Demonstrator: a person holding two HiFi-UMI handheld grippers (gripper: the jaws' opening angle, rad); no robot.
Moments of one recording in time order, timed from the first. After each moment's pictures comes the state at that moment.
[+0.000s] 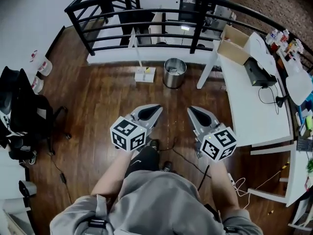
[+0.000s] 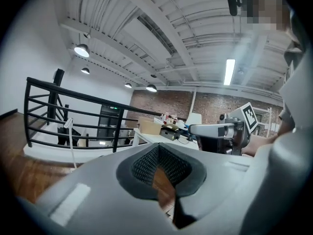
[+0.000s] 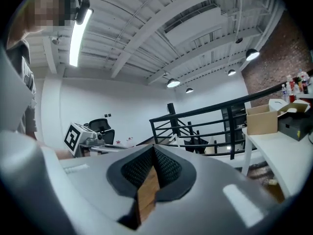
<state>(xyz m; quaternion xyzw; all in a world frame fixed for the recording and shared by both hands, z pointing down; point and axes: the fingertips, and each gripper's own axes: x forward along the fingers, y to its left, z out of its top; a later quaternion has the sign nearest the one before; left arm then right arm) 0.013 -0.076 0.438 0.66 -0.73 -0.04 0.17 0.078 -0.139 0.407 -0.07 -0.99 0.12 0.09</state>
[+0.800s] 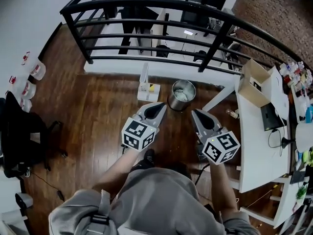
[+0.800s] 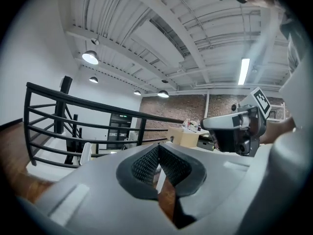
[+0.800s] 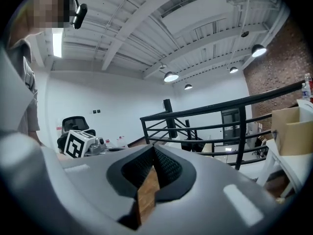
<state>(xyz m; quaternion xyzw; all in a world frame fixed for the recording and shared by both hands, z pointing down) -0.320 -0.163 0.466 0.62 -0.77 -0.04 0.13 -0.242 -0.219 0.417 -0.06 -0.99 0.10 0.12</state>
